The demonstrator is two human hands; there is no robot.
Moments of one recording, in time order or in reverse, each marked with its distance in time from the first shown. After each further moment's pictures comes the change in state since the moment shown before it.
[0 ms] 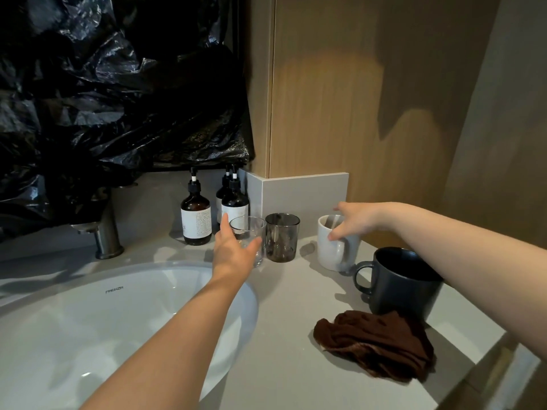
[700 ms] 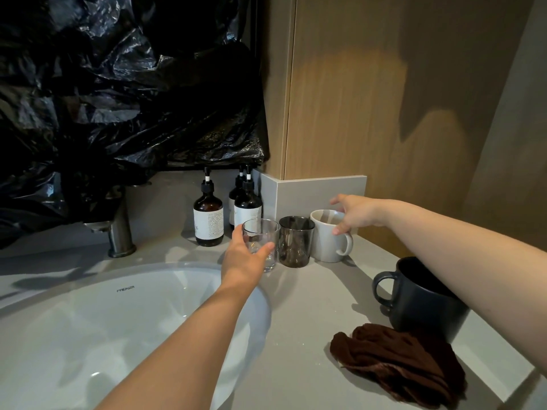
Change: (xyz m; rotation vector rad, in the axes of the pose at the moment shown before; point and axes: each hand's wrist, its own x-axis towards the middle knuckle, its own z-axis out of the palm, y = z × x) left_hand 0.005 -0.011 0.001 -0.150 -0.034 -0.028; right_hand 0.057 -0.010 -0.001 0.166 0.072 -0.097
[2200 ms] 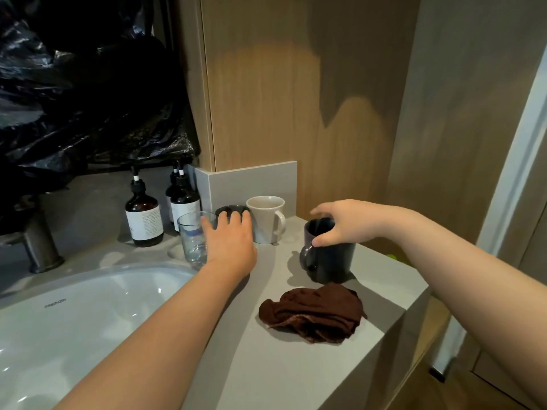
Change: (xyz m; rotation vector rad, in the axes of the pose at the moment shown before) left_hand -0.046 0.064 0.060 1.270 -0.114 0.527; right_hand -0.165 0.037 -0.009 -0.253 0.043 -0.035
